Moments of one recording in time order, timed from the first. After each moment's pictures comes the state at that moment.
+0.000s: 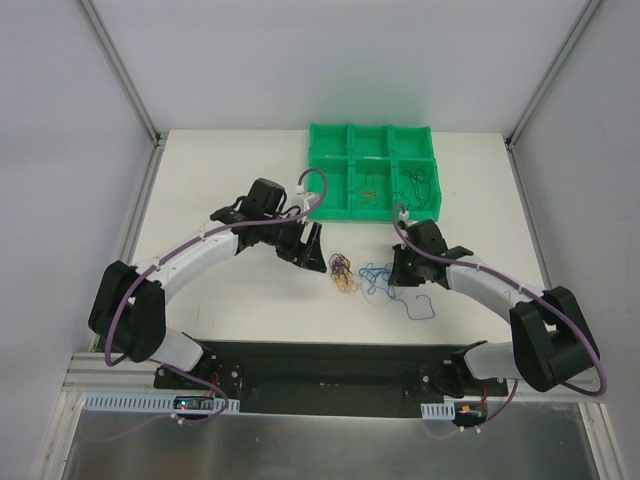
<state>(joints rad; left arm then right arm) -0.54 1.46 1.03 -0.47 0.71 -0.24 0.46 1.34 0.65 -0.35 -0.15 0.40</state>
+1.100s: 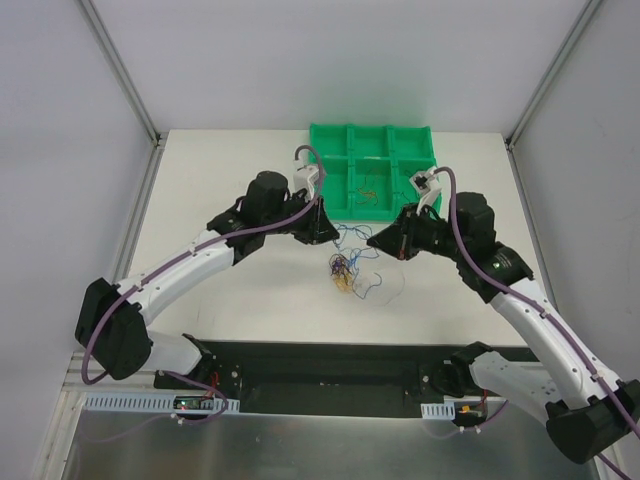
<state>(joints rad) -0.65 1.35 1.05 -0.13 0.52 -0.47 0.50 0.94 0.93 -0.36 -0.55 0.49</state>
